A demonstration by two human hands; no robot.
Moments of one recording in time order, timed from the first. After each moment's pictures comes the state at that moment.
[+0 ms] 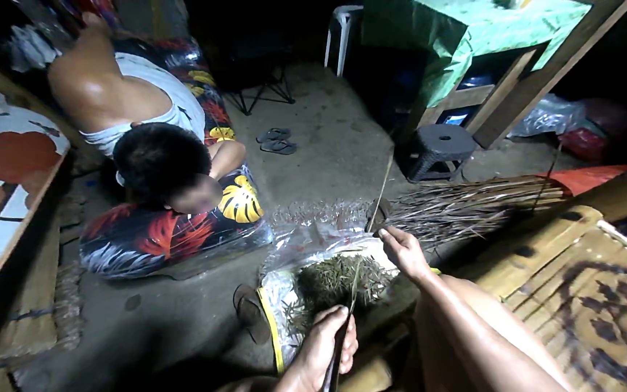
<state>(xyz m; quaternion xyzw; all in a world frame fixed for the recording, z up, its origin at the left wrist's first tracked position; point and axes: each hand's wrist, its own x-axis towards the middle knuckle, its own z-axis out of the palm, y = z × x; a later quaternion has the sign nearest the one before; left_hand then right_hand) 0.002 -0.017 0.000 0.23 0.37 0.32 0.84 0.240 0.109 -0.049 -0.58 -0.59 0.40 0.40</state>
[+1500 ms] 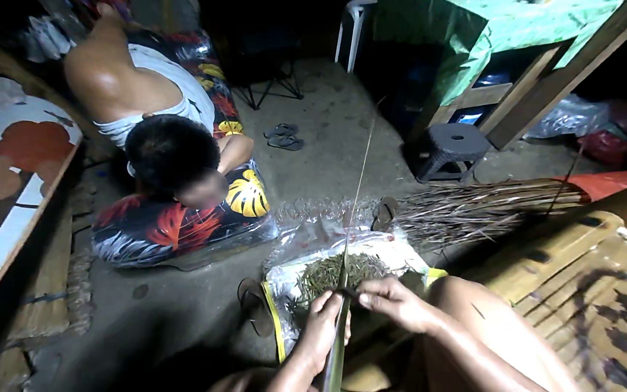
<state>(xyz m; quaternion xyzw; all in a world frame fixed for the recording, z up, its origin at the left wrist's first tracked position) 0.005 -0.007 0.002 0.27 0.50 0.38 0.73 0.204 0.046 -0.022 -0.32 -0.71 0.57 0.27</state>
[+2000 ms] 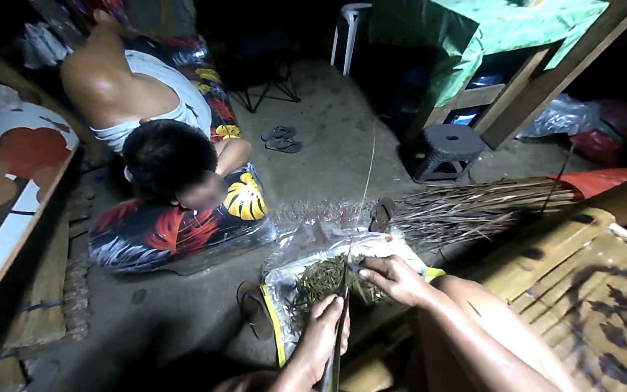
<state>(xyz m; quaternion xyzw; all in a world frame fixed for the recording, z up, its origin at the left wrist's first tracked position) 0.004 -0.011 0.004 0.29 0.47 0.36 0.75 0.223 0.077 -0.033 -0.43 -0.81 0.34 0.23</state>
